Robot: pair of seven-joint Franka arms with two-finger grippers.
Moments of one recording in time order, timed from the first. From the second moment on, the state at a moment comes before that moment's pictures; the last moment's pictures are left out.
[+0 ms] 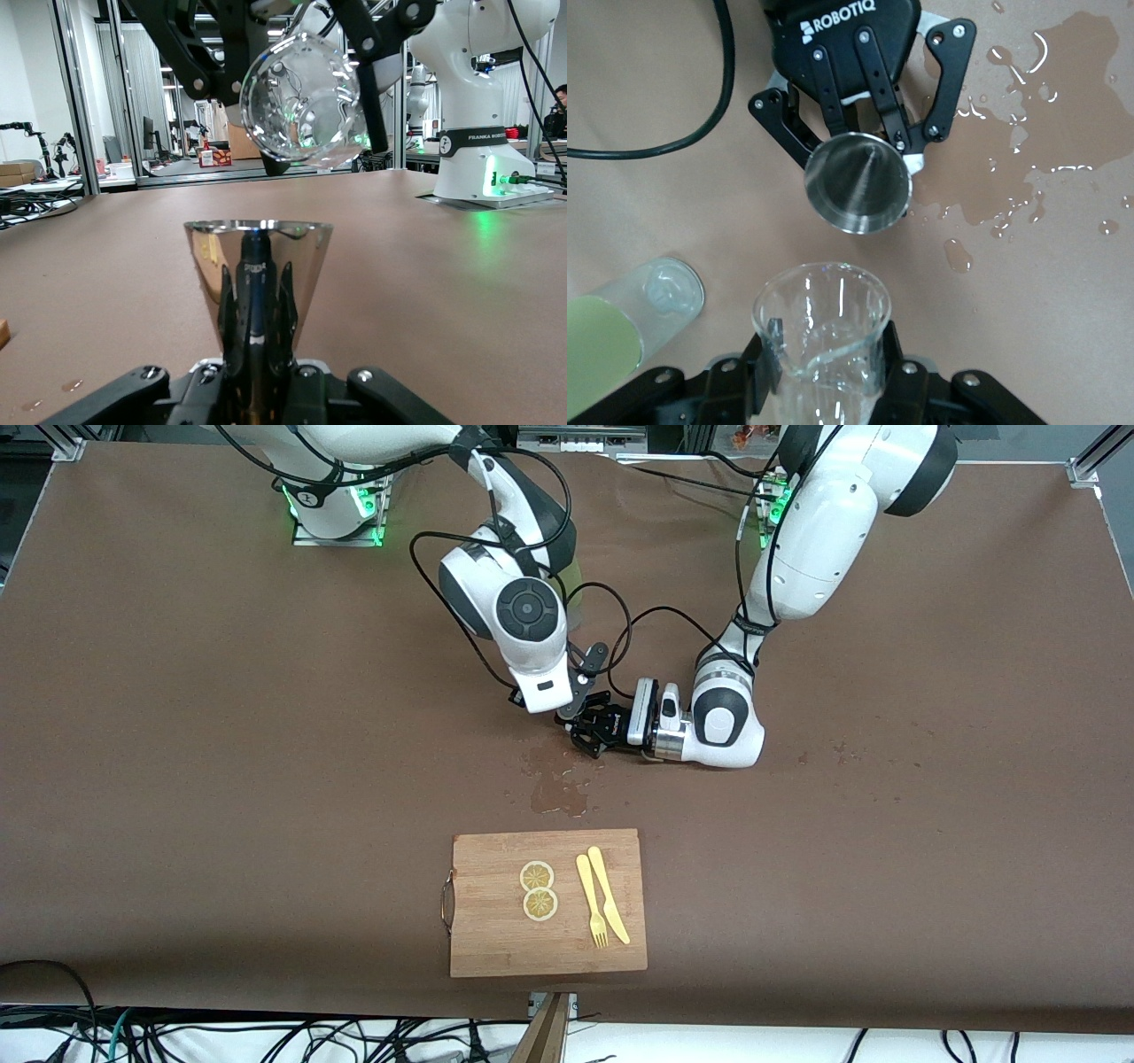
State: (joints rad) left arm -0.44 0.94 -0.05 -1.67 -1.77 1.86 2.69; right arm 0.71 0.62 0.08 -1.44 0.05 1.89 -0.35
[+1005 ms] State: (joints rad) left arm -0.46 0.95 -0.05 -1.67 -1.81 1.87 2.71; right arm 0.77 0.68 0.08 -1.34 -0.17 1.75 -0.34
